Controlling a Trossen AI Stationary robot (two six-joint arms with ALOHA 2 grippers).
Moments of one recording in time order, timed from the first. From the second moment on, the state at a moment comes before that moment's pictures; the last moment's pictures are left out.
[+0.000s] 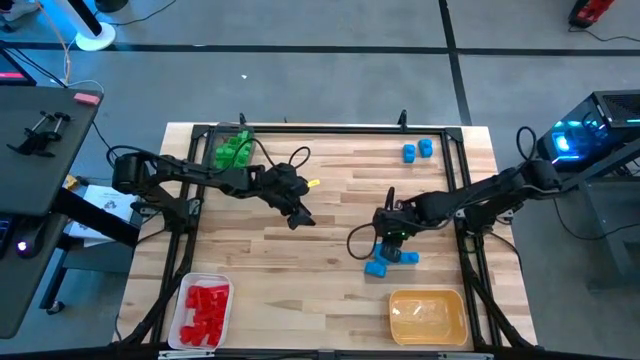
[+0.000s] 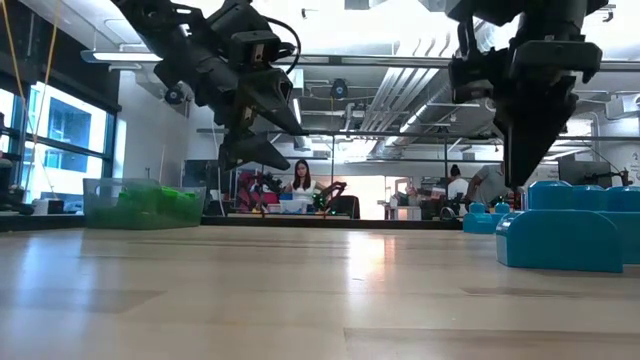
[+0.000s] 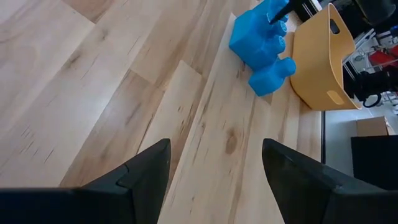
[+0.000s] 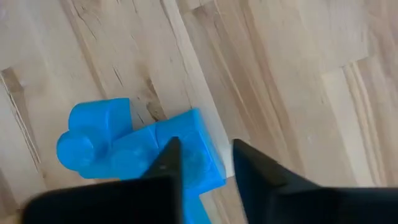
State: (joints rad) left arm 0.16 1.56 0.83 -0.02 0.37 -0.57; right arm 0.20 1.42 0.88 -0.75 0.03 0.57
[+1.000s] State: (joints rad) left arm 0.16 1.56 0.83 -0.03 0.31 -0.56; right arm 0.27 1.41 0.84 -0.74 0.11 0.54
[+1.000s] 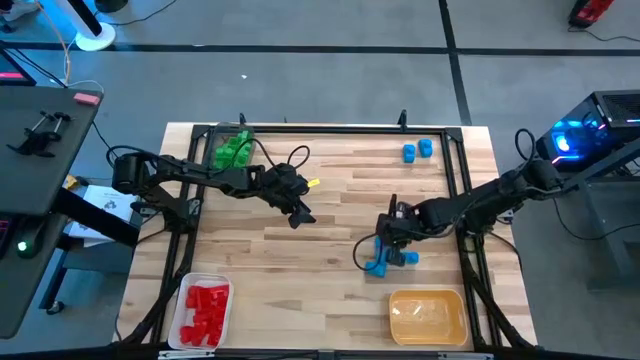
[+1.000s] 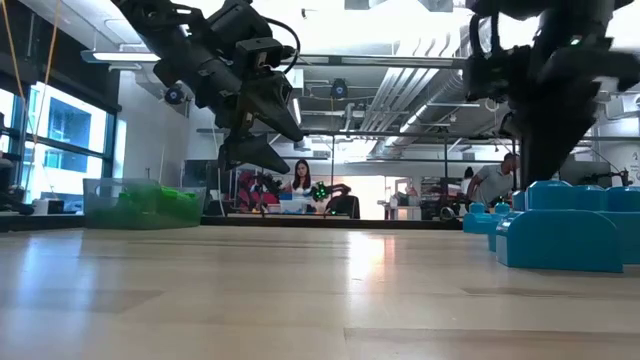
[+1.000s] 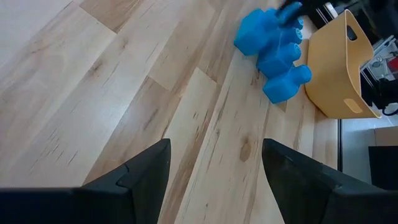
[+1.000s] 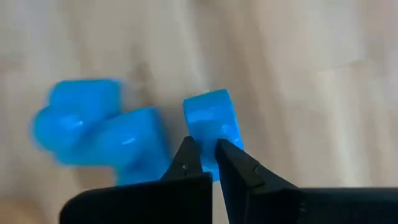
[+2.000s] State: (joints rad) left arm 0.15 1.56 0.83 -0.08 0.30 -0.62; right arm 0.05 1.41 0.94 -0.82 -0.04 0.26
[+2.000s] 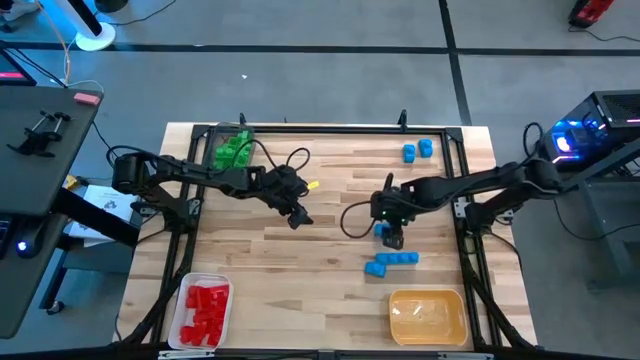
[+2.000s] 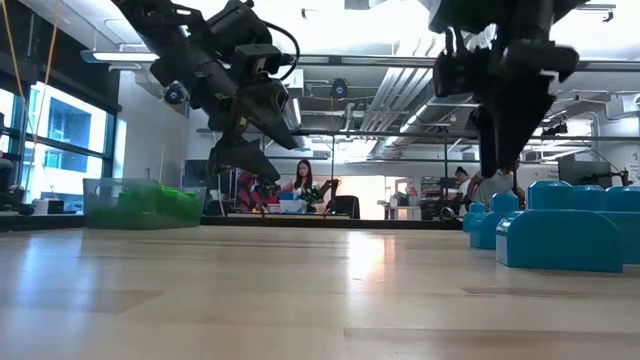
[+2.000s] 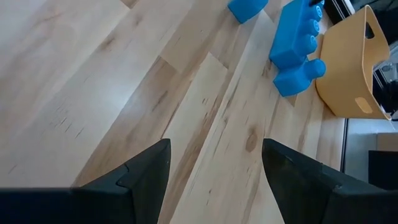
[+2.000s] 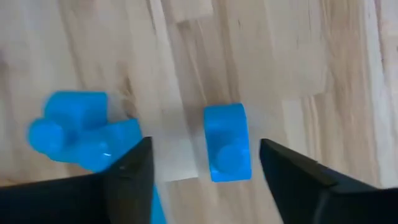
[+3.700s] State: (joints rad) left arm 0.31 1.19 0.97 0.07 0.23 -0.36; right arm 0.51 1.24 0.97 -0.79 -0.31 0.95
